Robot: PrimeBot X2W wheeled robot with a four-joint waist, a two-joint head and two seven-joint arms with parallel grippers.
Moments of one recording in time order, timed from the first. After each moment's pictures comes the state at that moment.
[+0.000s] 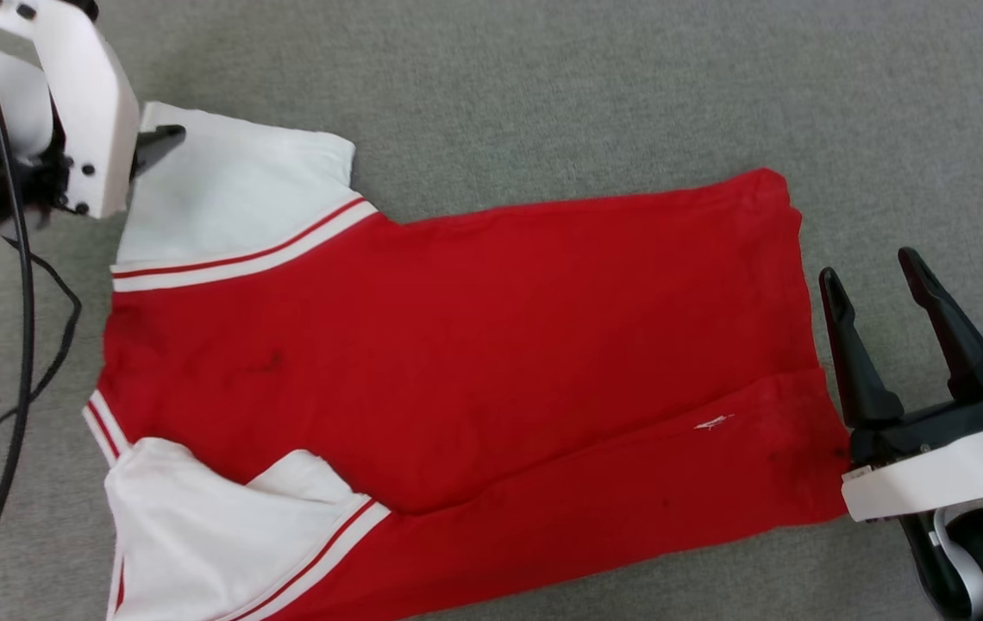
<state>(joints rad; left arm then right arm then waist) -1.31 0.76 -1.09 0.58 -1.11 -0.12 0.64 -0.14 -0.20 0.04 -0.15 0.21 0.13 -0.08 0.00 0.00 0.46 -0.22</state>
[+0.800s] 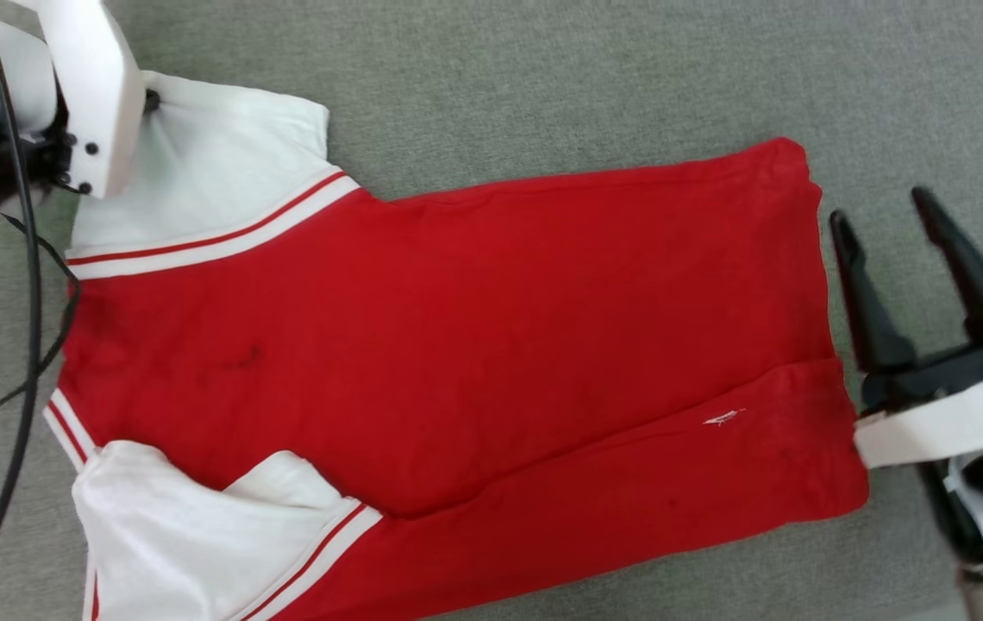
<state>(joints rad) -1.37 0.75 -1.14 0.61 -1.10 -0.13 0.70 -0.25 -0.24 0.06 -0.10 0.23 0.13 -0.09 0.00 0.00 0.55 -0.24</state>
